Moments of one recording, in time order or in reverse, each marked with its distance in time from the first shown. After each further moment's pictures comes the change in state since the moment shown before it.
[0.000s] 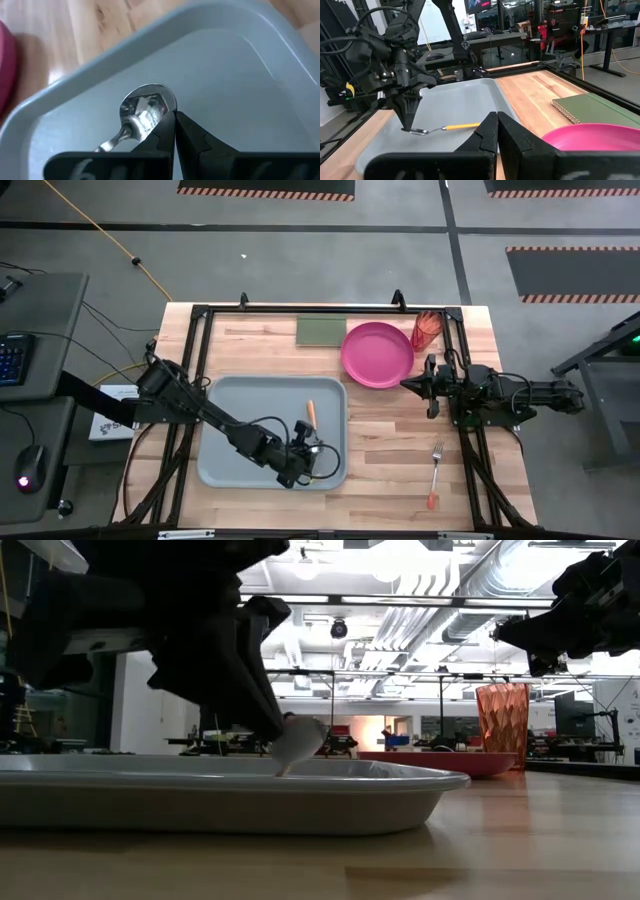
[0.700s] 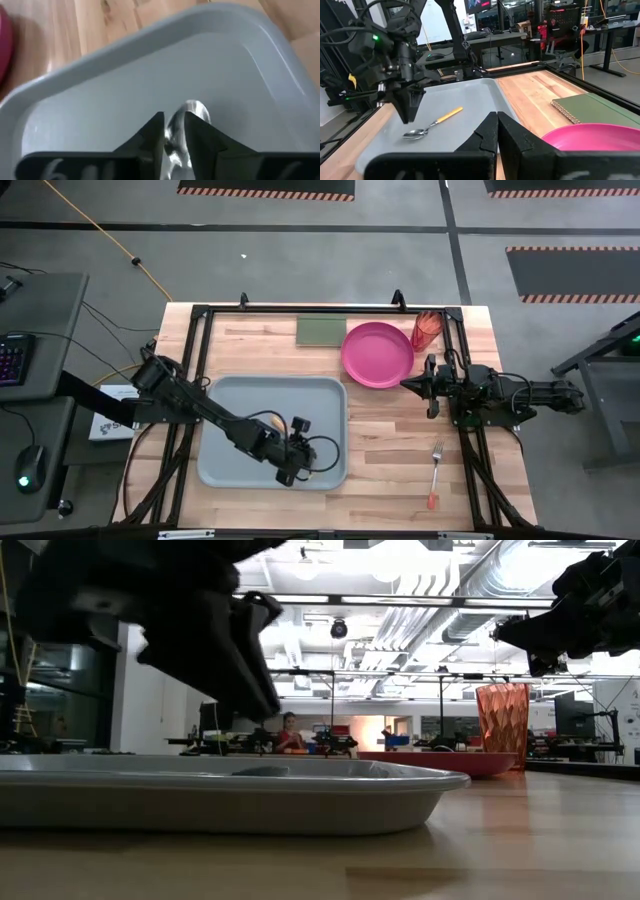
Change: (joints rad) left arm 0.021 -0.061 0.000 -0.070 0.050 -0.099; right arm 0.000 0.000 0.000 0.000 0.000 0.000
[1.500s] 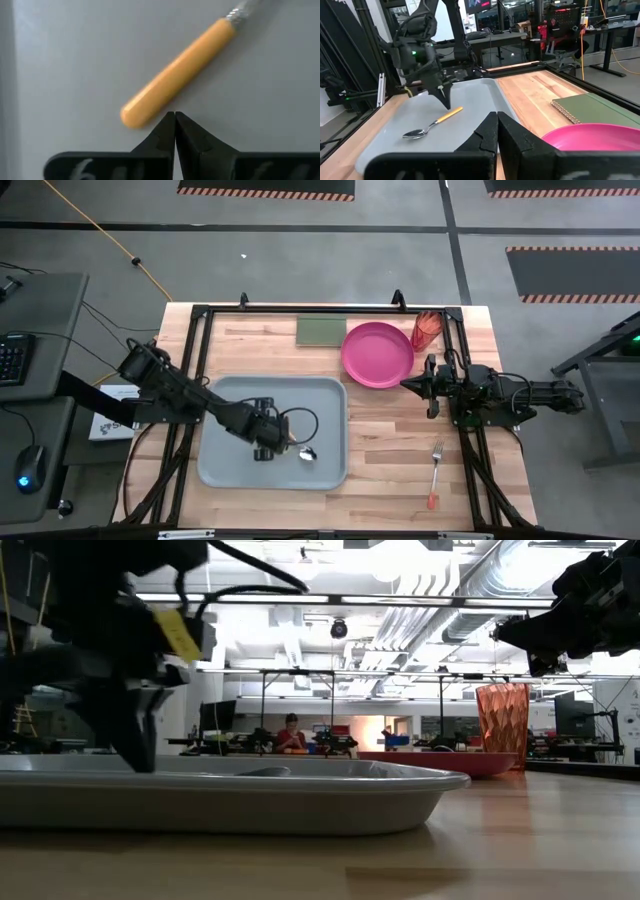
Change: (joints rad) left arm 0.098 -0.131 -0.189 -0.369 0.083 -0.382; right arm 0.000 0.000 0.000 0.000 0.000 0.000
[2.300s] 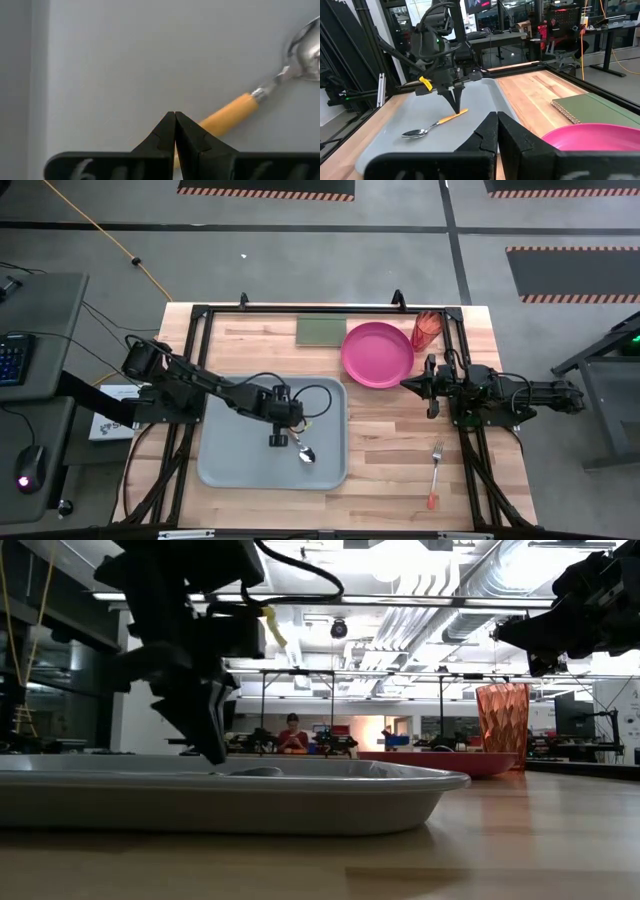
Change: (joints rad) left arm 0.179 -0.008 -0.001 0.205 0.096 0.236; right arm 0.000 0.000 0.000 0.000 0.000 0.000
